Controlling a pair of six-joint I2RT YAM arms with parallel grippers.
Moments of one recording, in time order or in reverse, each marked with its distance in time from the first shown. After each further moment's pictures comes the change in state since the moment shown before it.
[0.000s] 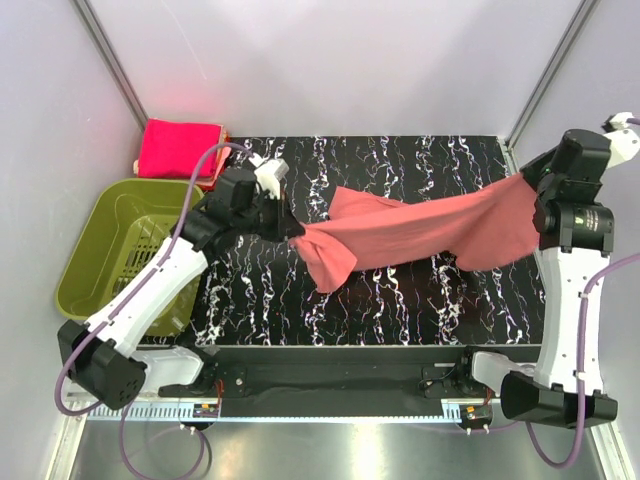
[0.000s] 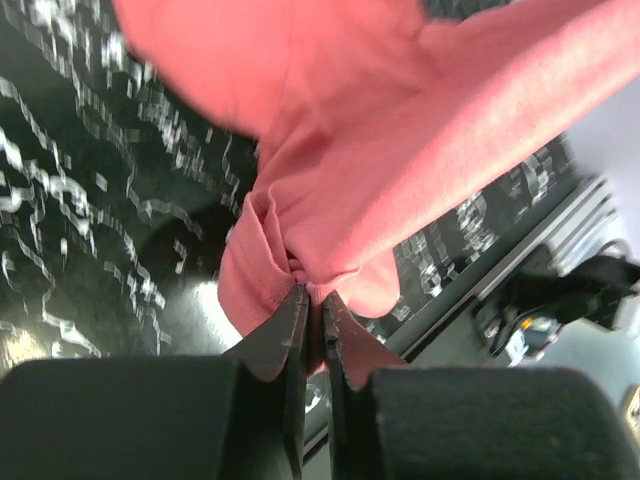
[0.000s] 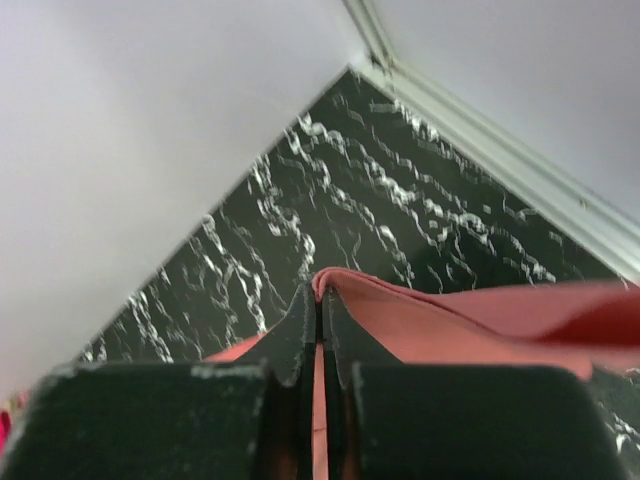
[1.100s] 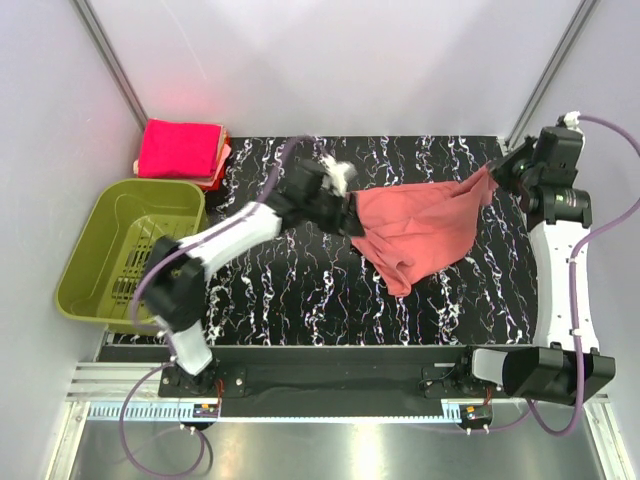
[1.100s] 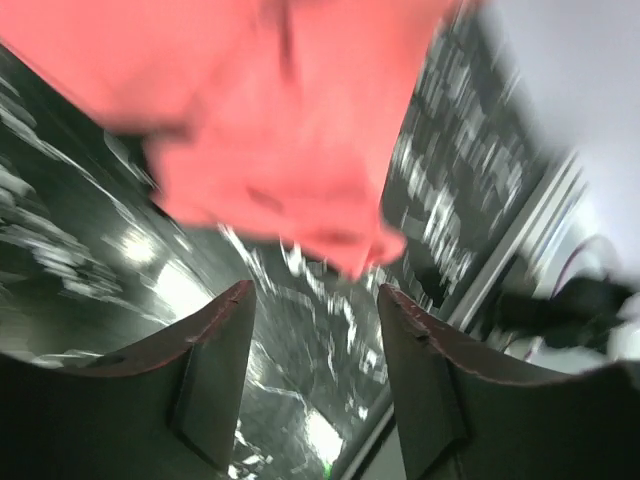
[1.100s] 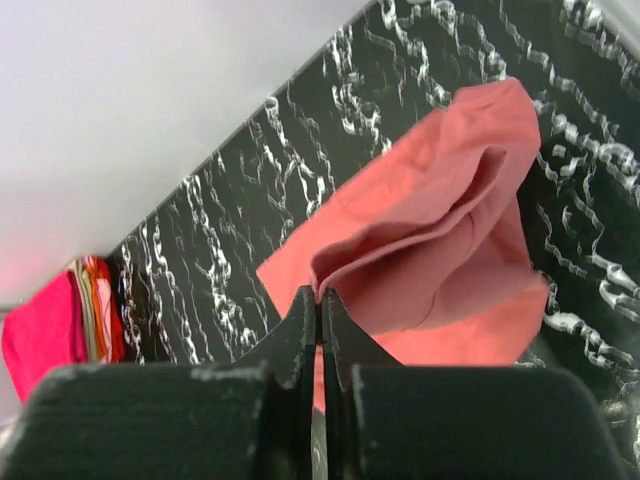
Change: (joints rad) left arm -0.082 0.472 0.204 0.234 0.126 -0.019; right arm 0.000 0.137 -0.063 0.074 -0.348 0.022
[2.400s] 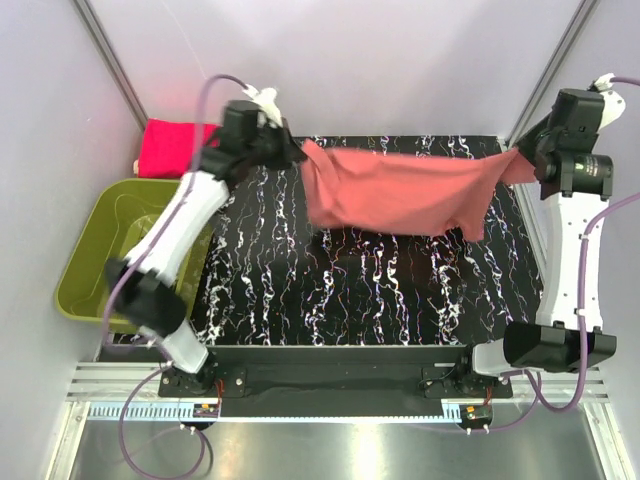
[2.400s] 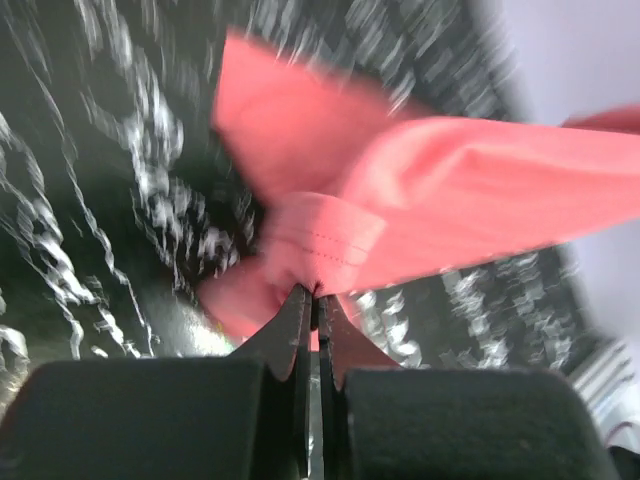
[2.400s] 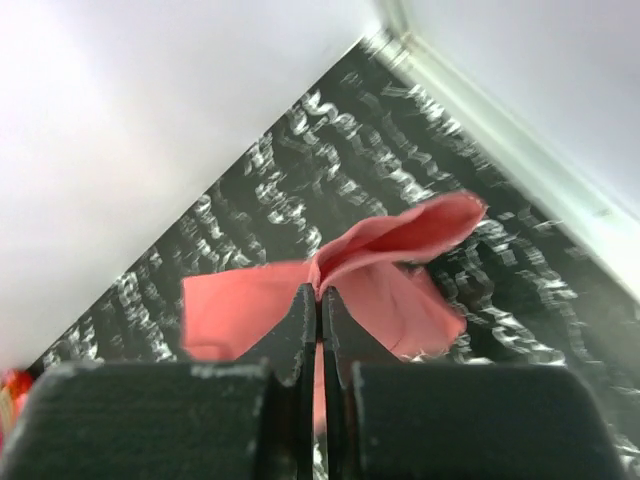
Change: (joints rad) left arm 0.193 0.026 0.313 -0.199 -0.187 -0.002; right arm 0.000 0.146 0.307 -0.172 0.263 -0.056
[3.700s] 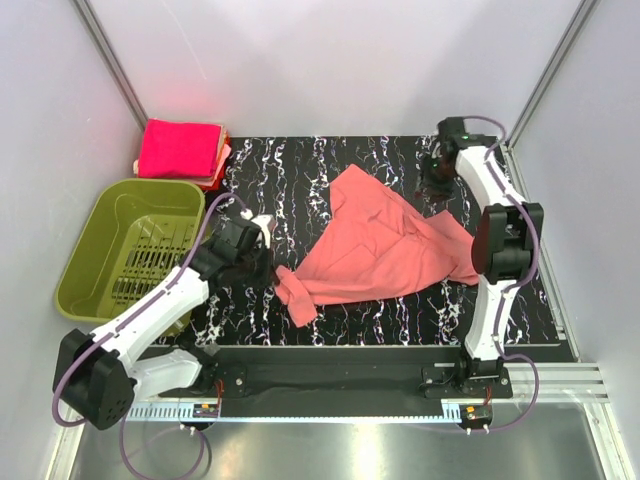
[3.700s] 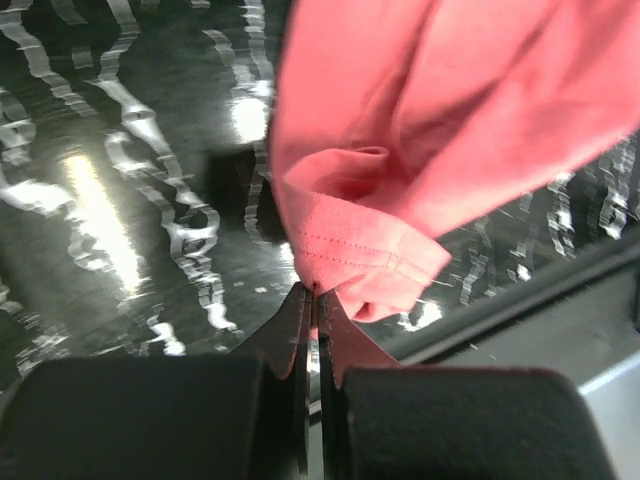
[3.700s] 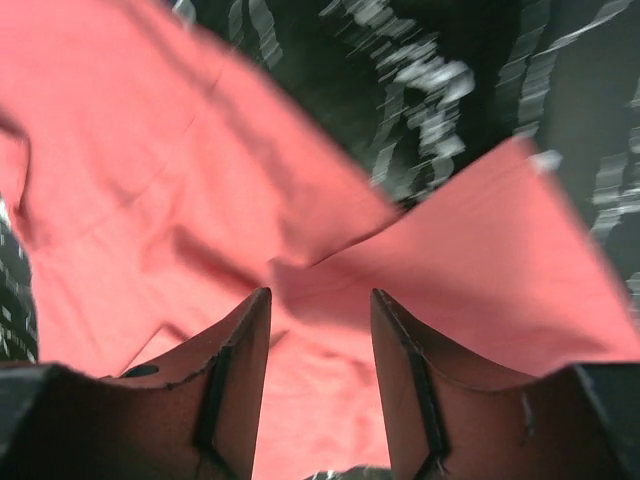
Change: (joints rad) left arm -0.133 -0.610 -0.910 -0.095 -0.138 -0.026; right arm 0.240 0.672 0.050 -0.107 -0.322 -0.281
